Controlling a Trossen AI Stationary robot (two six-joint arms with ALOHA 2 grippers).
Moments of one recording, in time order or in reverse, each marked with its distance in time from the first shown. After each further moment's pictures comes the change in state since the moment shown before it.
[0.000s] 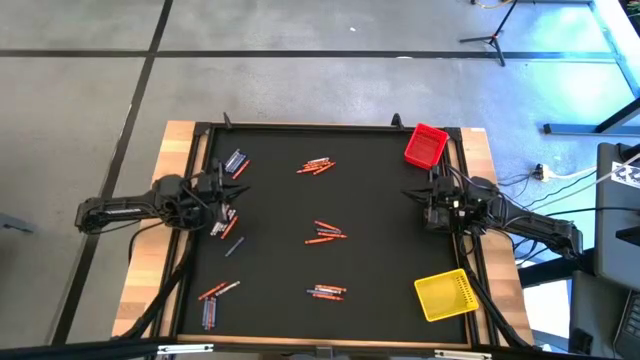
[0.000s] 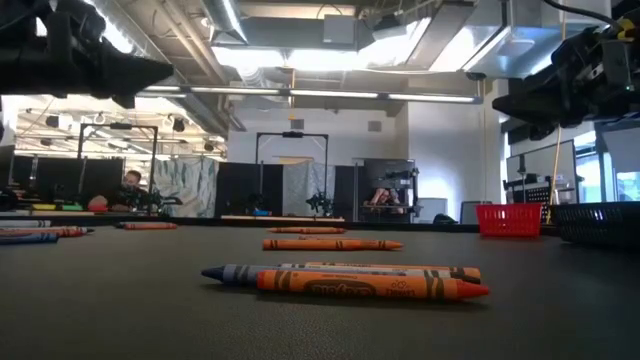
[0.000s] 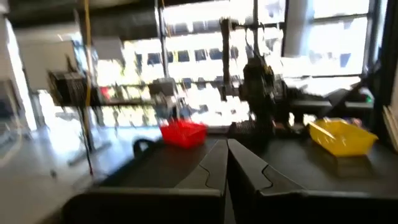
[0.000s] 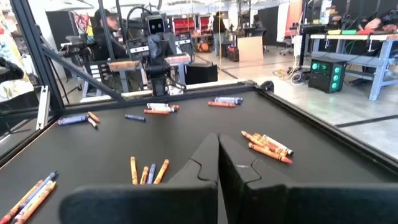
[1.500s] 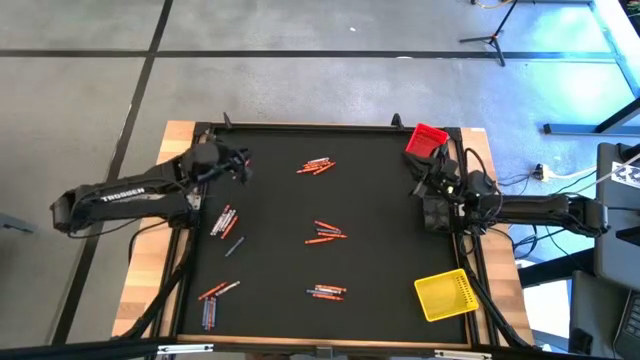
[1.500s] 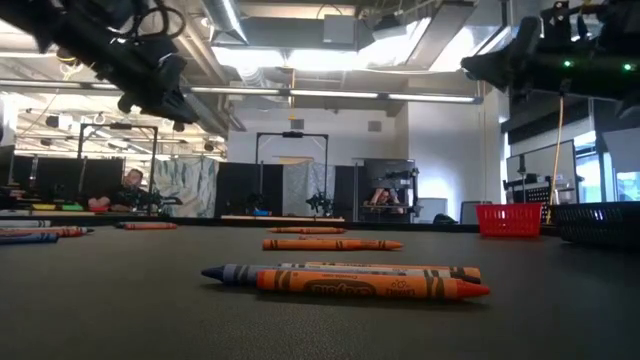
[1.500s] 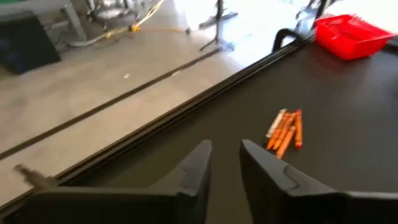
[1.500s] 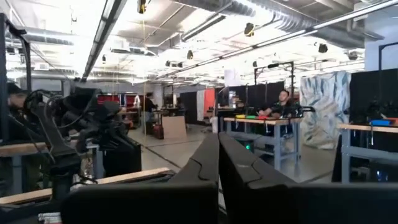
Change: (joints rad) left arm 0.310 0.669 0.471 -0.428 -0.286 -0.243; right arm 0.000 0.682 0.050 0.975 0.357 -0.142
